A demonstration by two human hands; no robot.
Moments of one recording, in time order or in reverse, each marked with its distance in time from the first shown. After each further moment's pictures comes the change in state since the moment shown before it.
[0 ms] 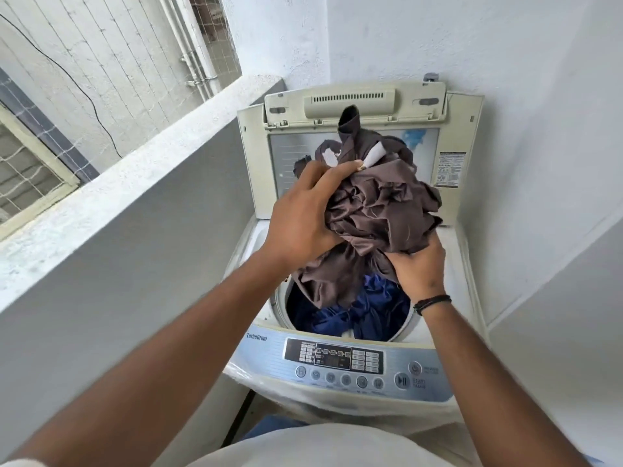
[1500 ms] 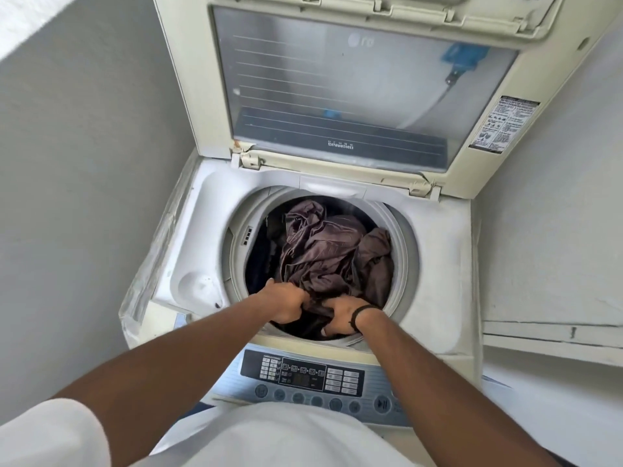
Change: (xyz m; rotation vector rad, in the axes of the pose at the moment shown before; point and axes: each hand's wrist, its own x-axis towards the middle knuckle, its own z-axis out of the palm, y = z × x) left_hand -0.125 -0.129 0.236 0.036 -1.455 -0.282; right_hand -0.019 0.191 0.082 -1.155 -1.484 0.518
